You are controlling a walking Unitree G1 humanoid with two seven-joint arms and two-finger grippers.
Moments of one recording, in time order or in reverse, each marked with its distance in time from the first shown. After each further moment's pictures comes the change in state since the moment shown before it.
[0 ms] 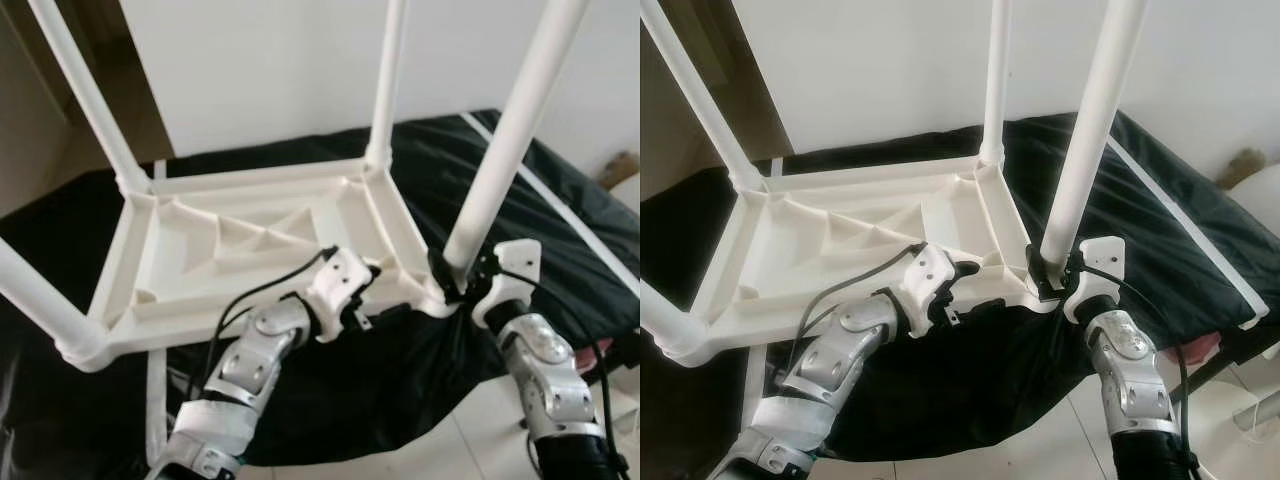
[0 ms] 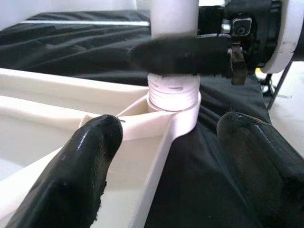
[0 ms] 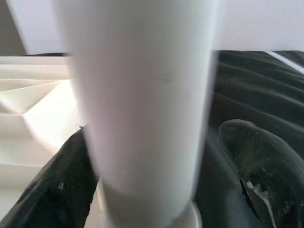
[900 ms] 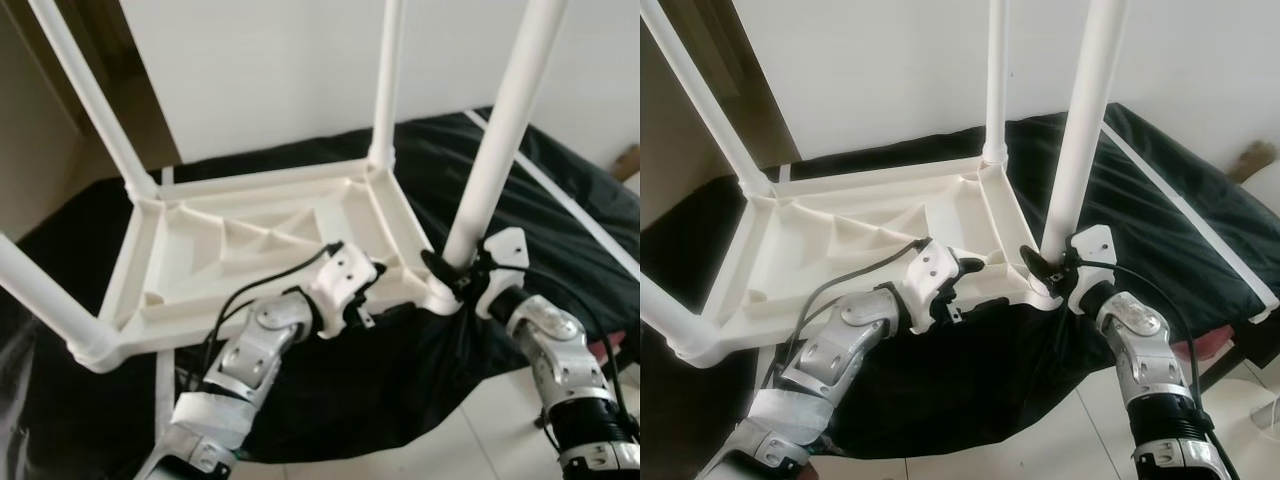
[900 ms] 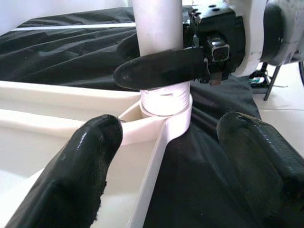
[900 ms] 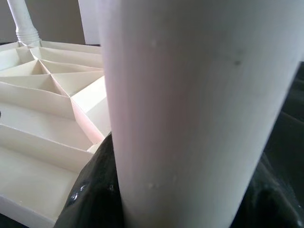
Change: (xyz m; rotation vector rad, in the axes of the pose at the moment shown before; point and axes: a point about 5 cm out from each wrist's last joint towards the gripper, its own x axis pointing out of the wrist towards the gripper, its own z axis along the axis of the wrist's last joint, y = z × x) left arm 0.003 -0.003 0.008 0.024 -0.012 -0.053; right arm 0.008 -0.014 -0.006 -0.063 0.009 0.182
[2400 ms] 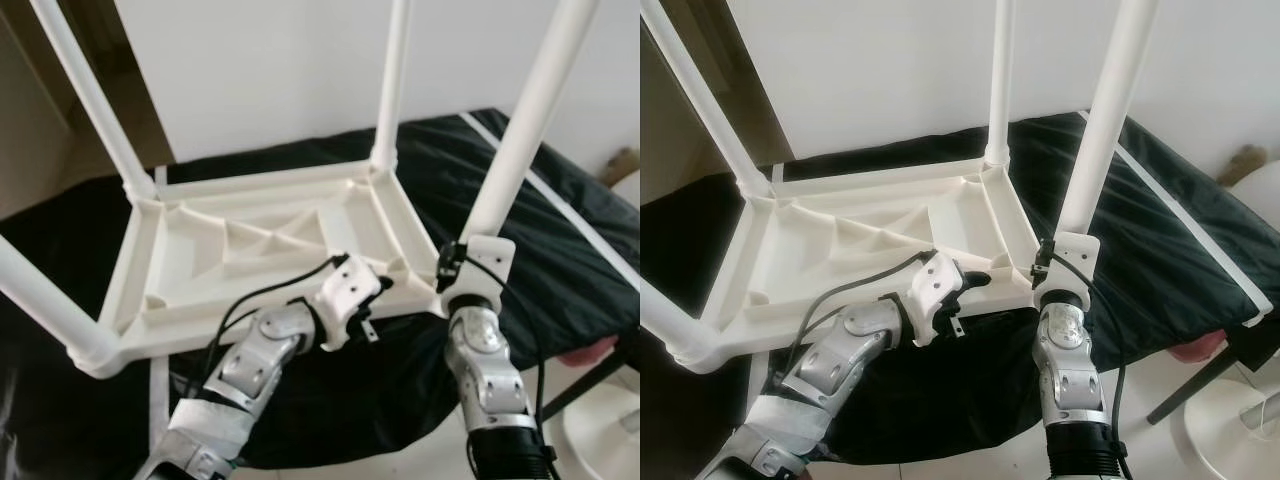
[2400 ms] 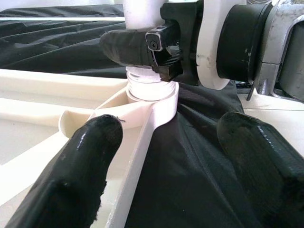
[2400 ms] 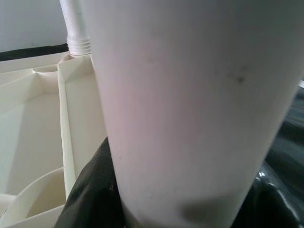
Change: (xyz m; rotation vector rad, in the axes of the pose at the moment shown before) left arm -0.001 -0.011 -0.009 -0.039 0.019 -0.046; right arm 0.010 0.046 0.004 0.175 0.107 -0.802
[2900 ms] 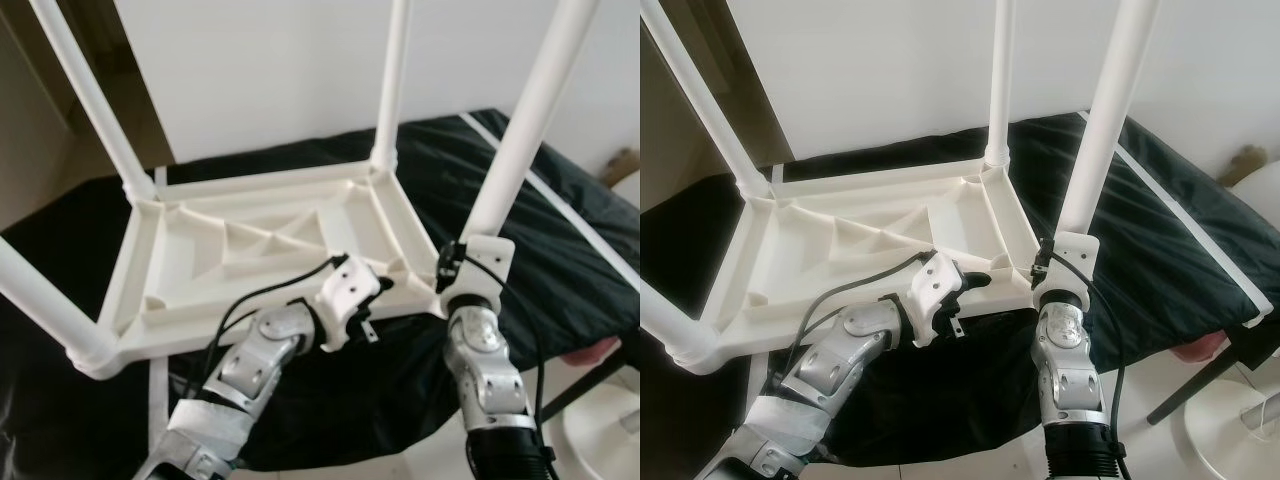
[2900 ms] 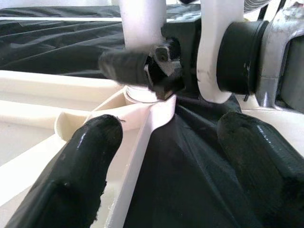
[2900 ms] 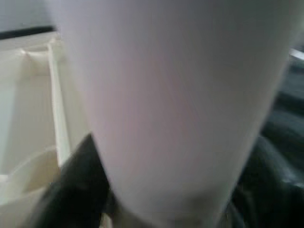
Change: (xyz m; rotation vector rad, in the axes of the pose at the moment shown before) left arm 0.000 -0.001 0.001 -0.006 -0.006 -0.005; right arm -0.002 -0.002 -0.004 0.007 0.028 -0.010
